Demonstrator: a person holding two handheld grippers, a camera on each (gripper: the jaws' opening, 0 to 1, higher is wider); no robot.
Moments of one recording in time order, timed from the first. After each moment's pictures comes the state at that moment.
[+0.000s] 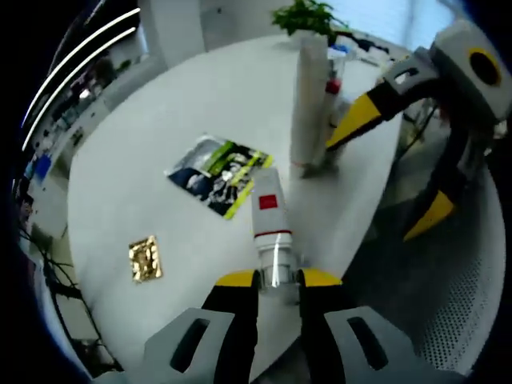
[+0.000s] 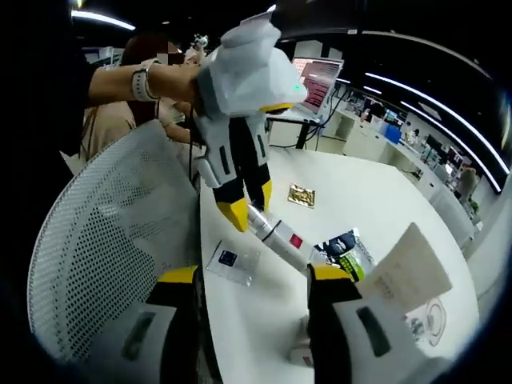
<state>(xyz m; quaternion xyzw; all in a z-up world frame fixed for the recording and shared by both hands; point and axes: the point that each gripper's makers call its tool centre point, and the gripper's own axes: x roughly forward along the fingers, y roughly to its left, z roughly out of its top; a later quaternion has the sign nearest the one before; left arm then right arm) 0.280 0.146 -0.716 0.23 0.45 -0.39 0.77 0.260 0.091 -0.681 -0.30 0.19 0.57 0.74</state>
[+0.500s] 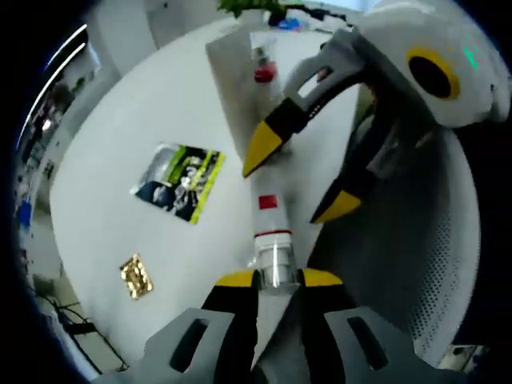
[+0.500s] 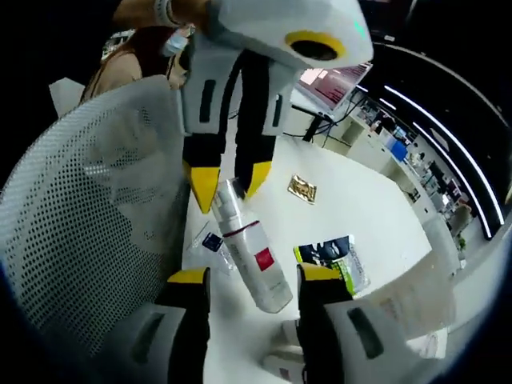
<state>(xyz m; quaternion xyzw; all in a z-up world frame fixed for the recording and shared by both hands) 0.248 0.127 -0.700 0.30 0.48 -0.46 0.68 0.272 0.094 -0.707 -0.40 0.16 0.56 0.71</state>
